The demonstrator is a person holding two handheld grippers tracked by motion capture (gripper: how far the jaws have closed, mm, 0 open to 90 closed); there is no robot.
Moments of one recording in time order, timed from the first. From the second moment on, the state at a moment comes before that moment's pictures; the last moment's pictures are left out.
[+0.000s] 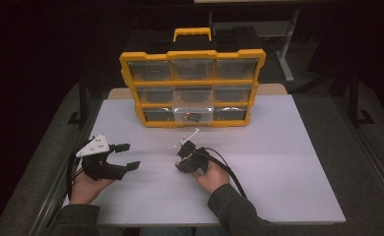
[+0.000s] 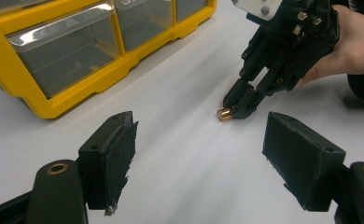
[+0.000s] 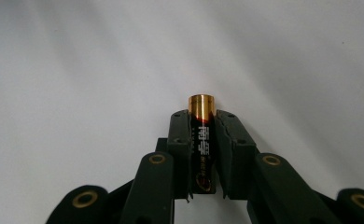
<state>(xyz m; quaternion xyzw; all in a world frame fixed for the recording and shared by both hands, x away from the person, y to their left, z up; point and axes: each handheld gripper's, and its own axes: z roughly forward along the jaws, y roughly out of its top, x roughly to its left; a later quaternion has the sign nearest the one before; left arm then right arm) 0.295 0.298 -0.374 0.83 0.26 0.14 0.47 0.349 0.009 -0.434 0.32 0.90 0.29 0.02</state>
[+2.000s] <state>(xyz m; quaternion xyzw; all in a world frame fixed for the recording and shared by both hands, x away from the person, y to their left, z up) 0.296 0.297 -0.374 0.83 0.28 0.14 0.47 0.366 -0.028 -0.319 0.21 0.91 0.37 -0.01</state>
